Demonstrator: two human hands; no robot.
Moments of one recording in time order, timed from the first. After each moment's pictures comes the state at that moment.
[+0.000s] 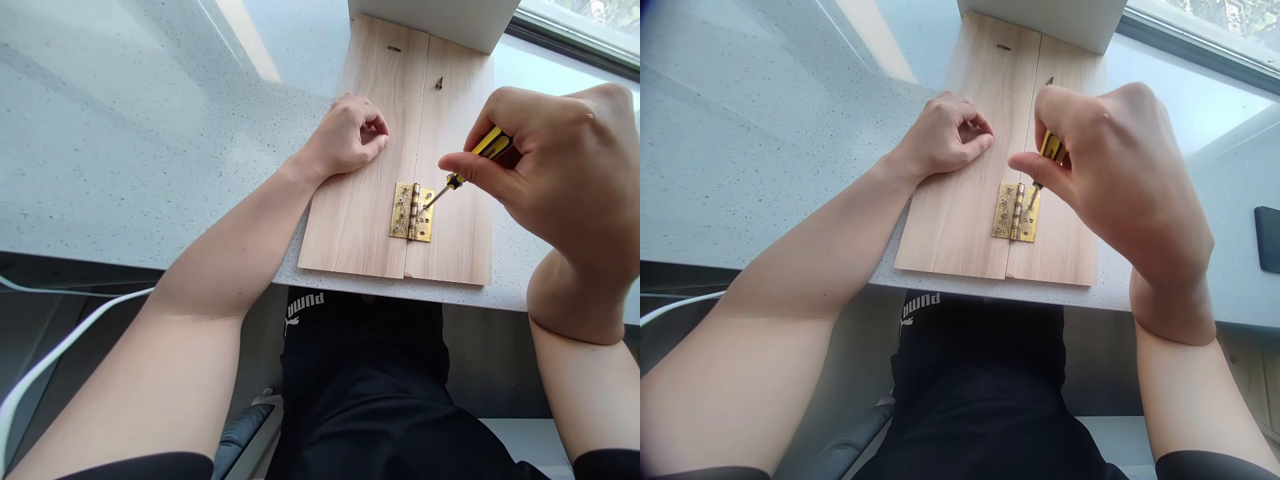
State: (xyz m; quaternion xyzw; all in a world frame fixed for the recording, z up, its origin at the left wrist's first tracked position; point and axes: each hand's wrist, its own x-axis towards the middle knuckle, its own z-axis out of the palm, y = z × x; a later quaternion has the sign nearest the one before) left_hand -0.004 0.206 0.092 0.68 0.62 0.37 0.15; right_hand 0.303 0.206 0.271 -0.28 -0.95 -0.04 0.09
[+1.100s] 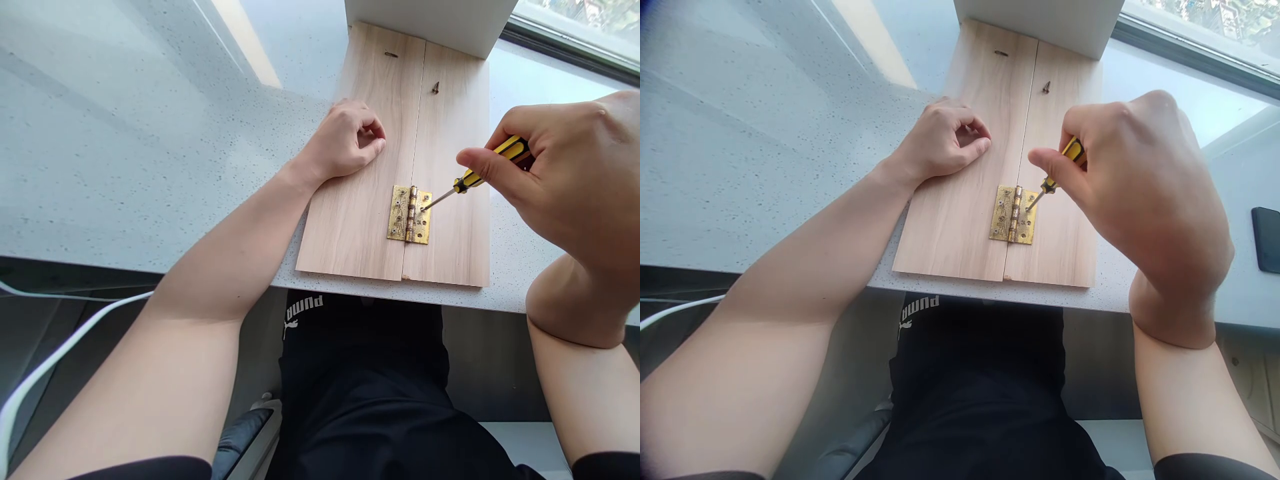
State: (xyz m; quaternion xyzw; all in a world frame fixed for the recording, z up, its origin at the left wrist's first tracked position) left_hand -0.006 0.205 0.093 0.66 0.62 0.39 0.17; right_hand 0.312 0.206 0.279 -0.37 -0.93 -0.07 0.03
